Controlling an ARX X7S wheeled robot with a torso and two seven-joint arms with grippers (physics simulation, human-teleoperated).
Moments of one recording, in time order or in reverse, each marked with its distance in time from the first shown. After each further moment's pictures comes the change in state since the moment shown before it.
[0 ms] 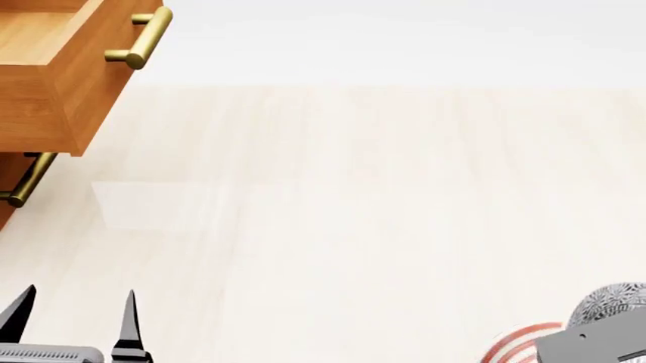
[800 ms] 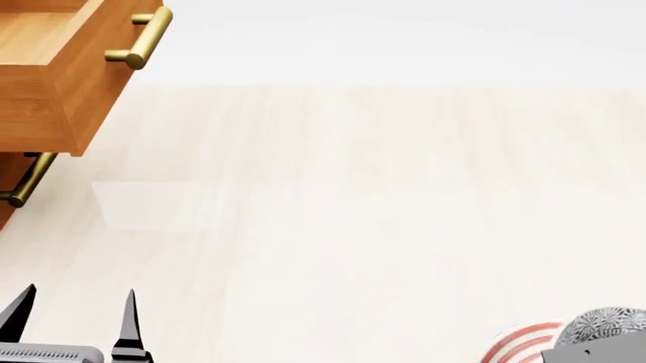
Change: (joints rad) left arm -0.003 -0.007 0.008 -0.001 -0.005 0.005 -0.006; right arm -0.127 -0.055 -0.020 0.141 -0.101 -0.186 -0.119
